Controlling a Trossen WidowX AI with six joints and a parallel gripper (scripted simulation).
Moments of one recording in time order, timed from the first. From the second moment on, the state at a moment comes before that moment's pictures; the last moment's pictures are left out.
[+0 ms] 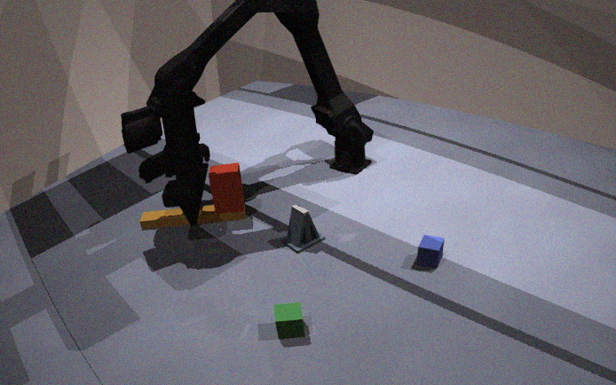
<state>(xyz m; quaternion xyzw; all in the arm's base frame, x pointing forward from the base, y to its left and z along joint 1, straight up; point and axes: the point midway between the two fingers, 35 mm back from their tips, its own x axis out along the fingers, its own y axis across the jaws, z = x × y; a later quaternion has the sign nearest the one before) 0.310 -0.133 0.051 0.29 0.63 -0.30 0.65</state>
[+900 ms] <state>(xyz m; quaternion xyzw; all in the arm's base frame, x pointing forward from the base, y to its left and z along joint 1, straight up) 0.310 -0.133 0.074 0.29 0.64 -0.30 0.65</state>
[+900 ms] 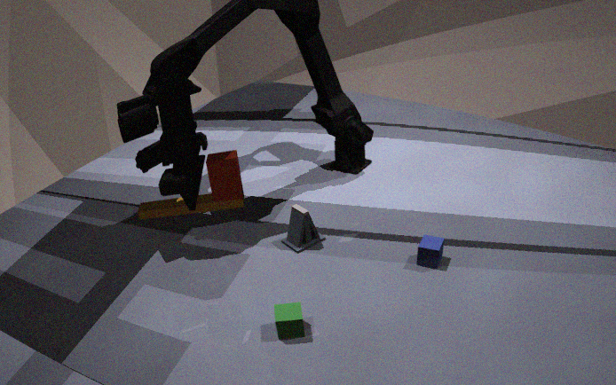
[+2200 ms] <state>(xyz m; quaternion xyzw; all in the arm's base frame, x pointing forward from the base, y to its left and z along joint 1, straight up) 0.311 -0.110 0.156 0.27 0.64 -0.27 0.66</state>
